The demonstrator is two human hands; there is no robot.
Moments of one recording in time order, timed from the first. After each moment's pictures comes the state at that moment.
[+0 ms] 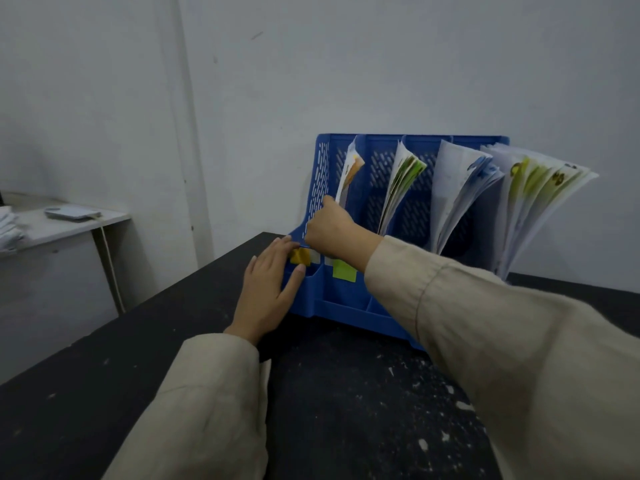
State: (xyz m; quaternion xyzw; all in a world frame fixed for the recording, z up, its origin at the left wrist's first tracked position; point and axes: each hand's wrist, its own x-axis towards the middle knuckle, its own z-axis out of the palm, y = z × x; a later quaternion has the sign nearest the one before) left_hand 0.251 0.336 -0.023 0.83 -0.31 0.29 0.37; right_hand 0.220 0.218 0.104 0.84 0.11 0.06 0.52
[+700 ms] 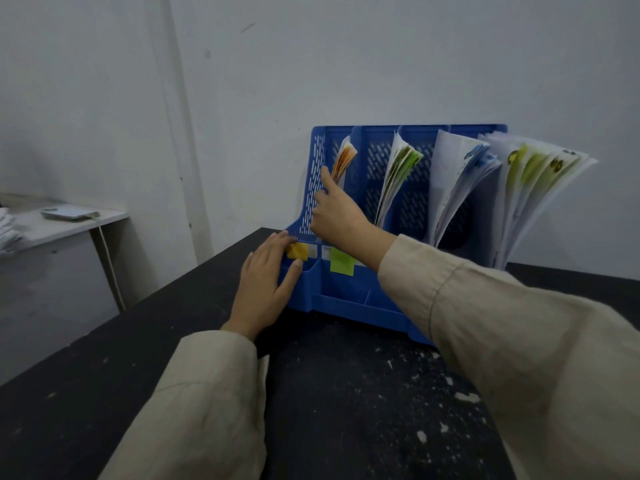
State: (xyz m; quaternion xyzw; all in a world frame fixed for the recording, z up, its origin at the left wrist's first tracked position) left_hand 0.255 0.337 -0.024 0.83 -0.31 0.30 0.36; right_hand 0.226 0.196 0.096 0.79 0.09 0.16 0.58
